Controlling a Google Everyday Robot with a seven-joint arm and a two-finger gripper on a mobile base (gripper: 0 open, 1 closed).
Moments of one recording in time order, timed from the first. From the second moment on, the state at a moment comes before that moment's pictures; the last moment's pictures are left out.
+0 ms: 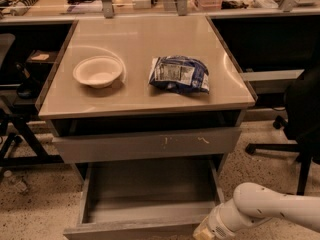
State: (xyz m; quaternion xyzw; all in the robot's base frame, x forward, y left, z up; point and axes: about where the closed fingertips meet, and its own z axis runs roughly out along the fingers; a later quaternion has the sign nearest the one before) arm 0.342 -0.132 0.424 -0.43 0.86 0.26 0.09
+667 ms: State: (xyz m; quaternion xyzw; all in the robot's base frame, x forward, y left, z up) arm 0.342 -0.132 0.424 -0.43 0.86 0.26 0.09
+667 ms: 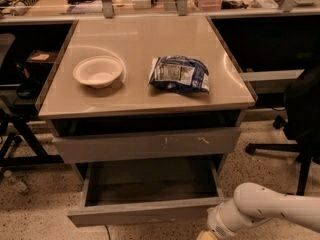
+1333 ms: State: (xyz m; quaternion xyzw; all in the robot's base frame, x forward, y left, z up) arm 0.342 -0.132 0.424 -0.43 0.86 0.26 0.09
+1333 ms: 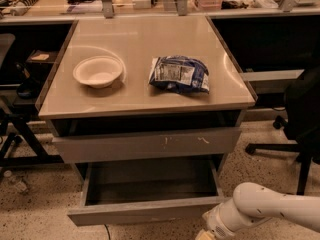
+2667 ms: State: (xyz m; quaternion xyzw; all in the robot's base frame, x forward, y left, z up) arm 0.367 -0.122 0.429 -0.45 0.85 0.26 0.11
